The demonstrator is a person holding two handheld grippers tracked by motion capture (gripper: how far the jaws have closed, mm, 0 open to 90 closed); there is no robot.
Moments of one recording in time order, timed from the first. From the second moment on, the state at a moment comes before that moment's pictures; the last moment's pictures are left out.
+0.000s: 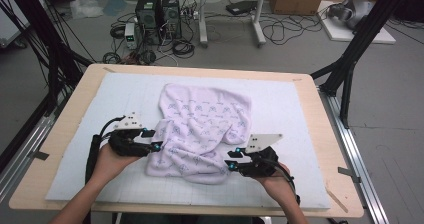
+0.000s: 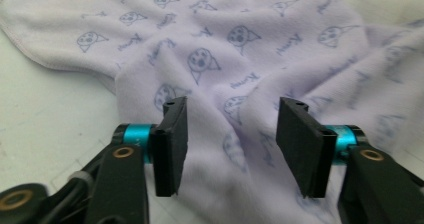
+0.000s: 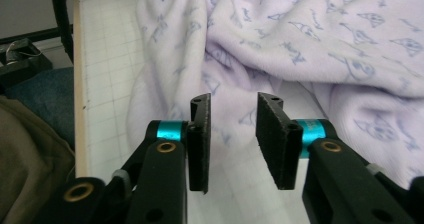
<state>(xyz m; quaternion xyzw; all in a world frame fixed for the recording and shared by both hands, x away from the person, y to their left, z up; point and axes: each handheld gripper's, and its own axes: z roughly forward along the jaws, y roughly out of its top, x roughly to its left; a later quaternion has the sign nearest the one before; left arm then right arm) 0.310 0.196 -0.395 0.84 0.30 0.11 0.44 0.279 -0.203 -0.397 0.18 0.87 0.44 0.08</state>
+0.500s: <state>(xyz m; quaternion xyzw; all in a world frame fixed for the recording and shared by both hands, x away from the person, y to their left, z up) 0.287 0.181 -0.437 0.88 0.25 0.07 0.39 0.292 -0.173 -0.438 0.17 0.90 0.39 0.03</state>
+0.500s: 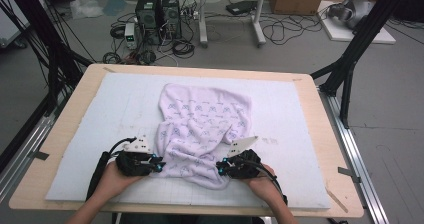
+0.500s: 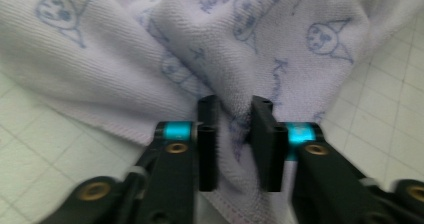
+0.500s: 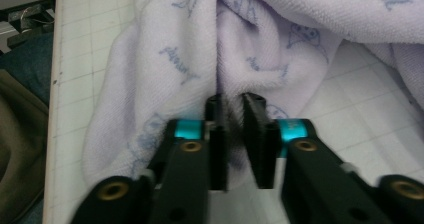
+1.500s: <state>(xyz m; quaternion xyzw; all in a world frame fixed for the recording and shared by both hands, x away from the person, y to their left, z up) 0.357 0.149 -0.428 0.85 0.31 0.10 0.41 0.304 -0.218 -0.429 0.25 0.88 0.39 0.07</state>
